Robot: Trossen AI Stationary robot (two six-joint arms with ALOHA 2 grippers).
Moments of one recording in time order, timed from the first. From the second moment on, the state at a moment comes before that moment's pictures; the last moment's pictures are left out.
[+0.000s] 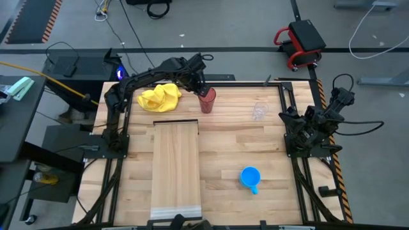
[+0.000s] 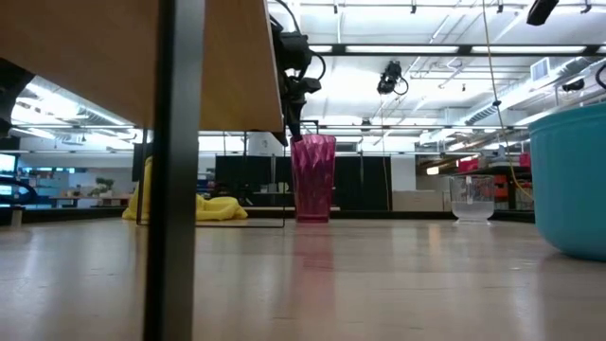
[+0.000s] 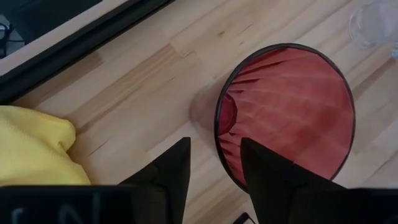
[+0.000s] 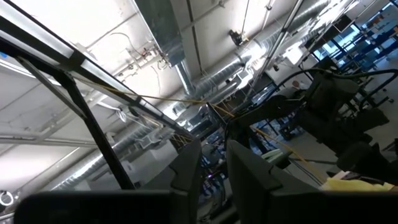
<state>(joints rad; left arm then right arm) 0.54 2.01 1.88 -1.01 0.06 -0.44 0.79 0.38 0.25 0.93 0.85 0.00</state>
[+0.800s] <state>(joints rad) 0.53 2.02 1.88 -1.01 0.04 -0.49 0.79 0.38 0.25 0.91 0.85 0.01</state>
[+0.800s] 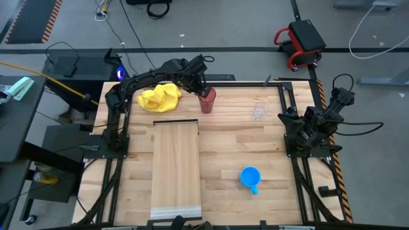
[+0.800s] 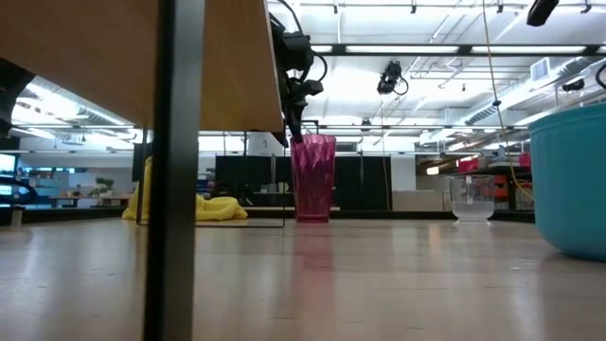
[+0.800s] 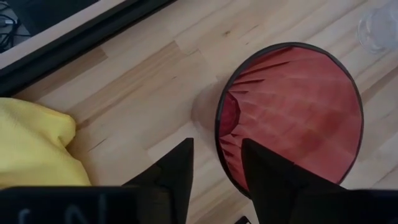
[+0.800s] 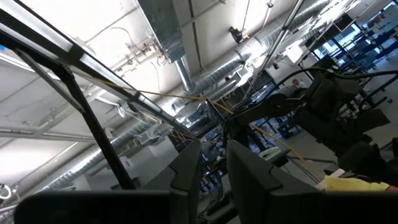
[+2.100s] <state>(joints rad) 0.51 2.04 1.92 -1.06 0.02 -0.59 0.79 0.38 0.25 0.91 0.84 0.01</state>
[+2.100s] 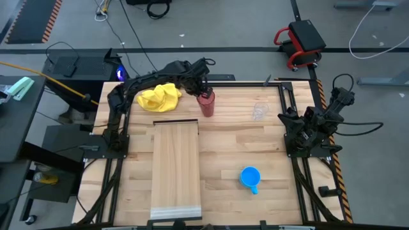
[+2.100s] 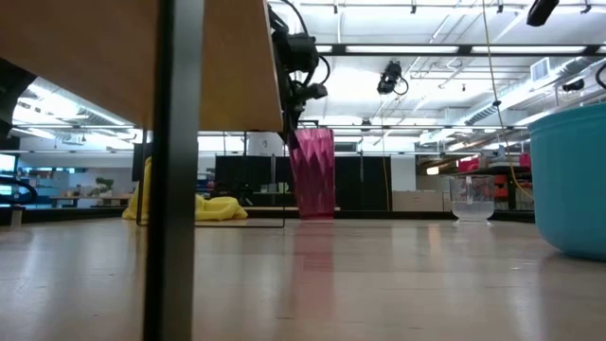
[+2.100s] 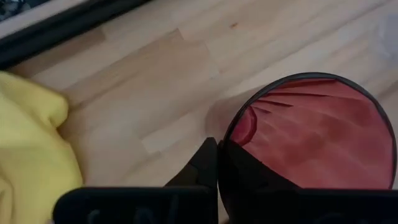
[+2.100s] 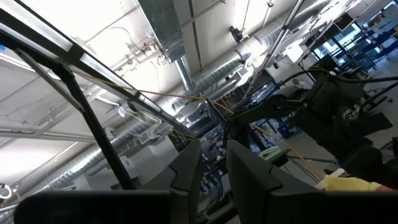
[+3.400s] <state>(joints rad) 0.45 1.74 2.36 -1.57 0.01 -0.57 0.77 0.38 0.25 0.55 1.03 0.24</state>
